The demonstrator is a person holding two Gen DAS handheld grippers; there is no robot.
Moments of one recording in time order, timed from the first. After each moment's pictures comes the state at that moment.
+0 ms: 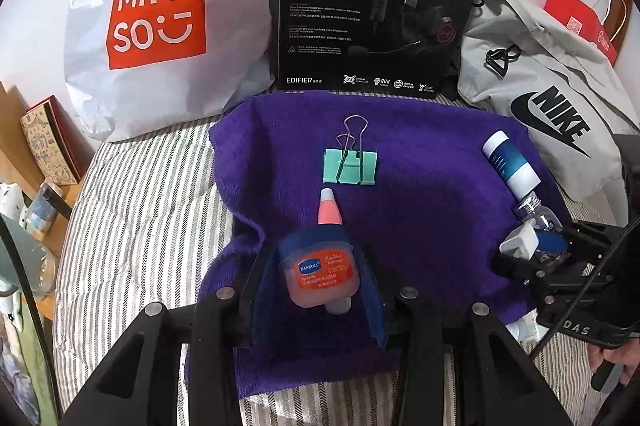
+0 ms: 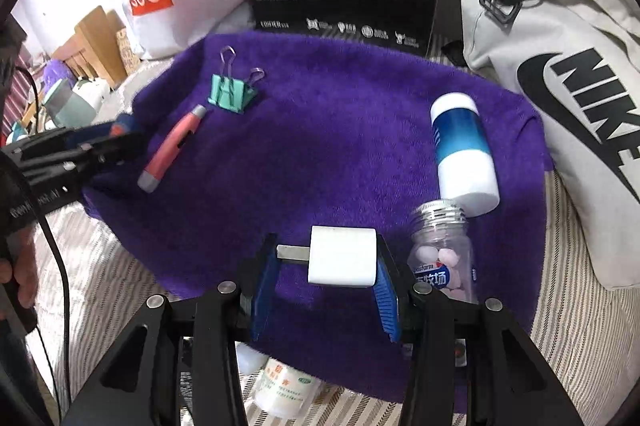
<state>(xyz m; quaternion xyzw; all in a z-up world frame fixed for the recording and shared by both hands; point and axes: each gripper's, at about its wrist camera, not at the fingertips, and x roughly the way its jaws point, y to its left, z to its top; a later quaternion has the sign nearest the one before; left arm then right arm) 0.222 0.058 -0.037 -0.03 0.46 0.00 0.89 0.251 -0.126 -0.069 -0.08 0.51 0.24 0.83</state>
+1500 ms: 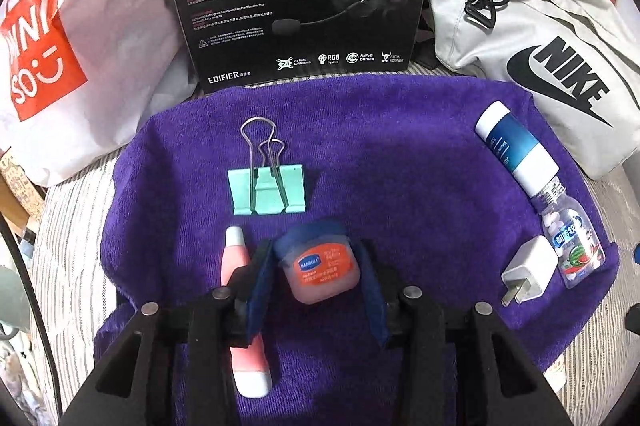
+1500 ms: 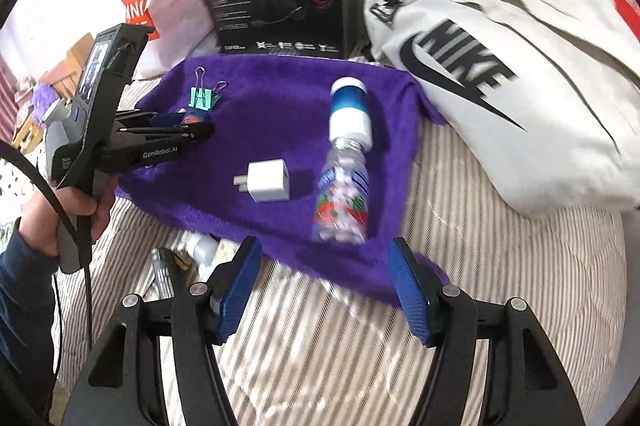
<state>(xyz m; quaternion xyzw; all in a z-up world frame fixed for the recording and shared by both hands) 0.272 0.000 -0.071 0.03 0.48 -0.02 0.87 0.198 -0.224 -0.023 -0.05 0.49 0.19 0.85</state>
